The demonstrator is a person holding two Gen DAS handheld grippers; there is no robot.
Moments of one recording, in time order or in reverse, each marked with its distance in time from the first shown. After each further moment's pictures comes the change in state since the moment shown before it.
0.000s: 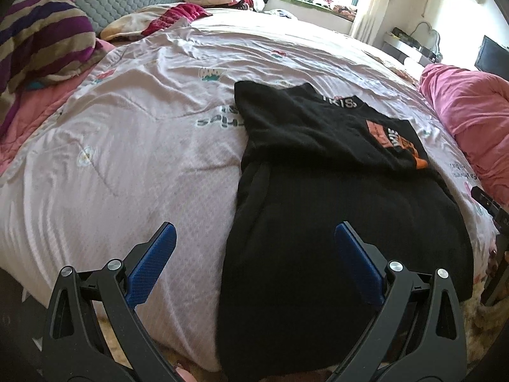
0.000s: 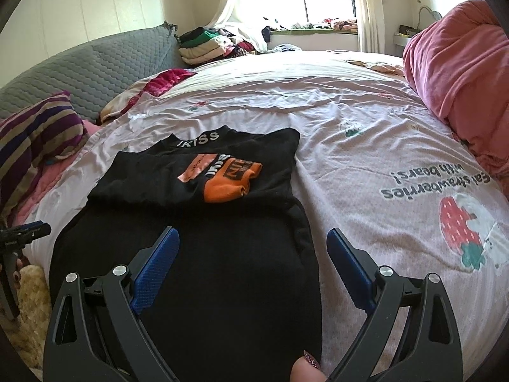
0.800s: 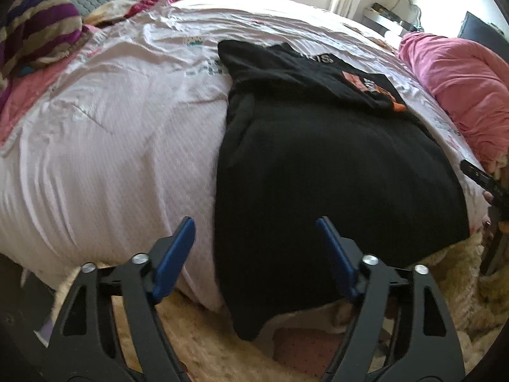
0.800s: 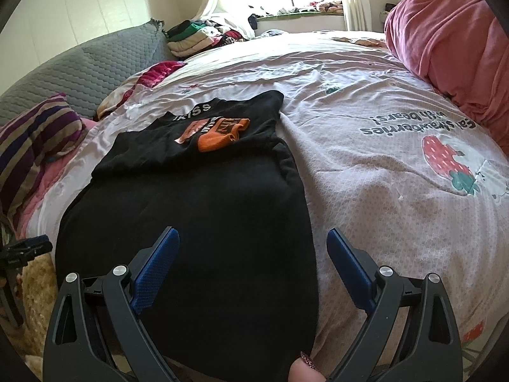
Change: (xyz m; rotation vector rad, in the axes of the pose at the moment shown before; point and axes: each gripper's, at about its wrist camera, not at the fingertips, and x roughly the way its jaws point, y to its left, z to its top) left arm -0.016 0.004 -0.059 0.064 0.097 -0.075; right arm -0.026 -0.006 -0.053 0.073 0.057 -0.001
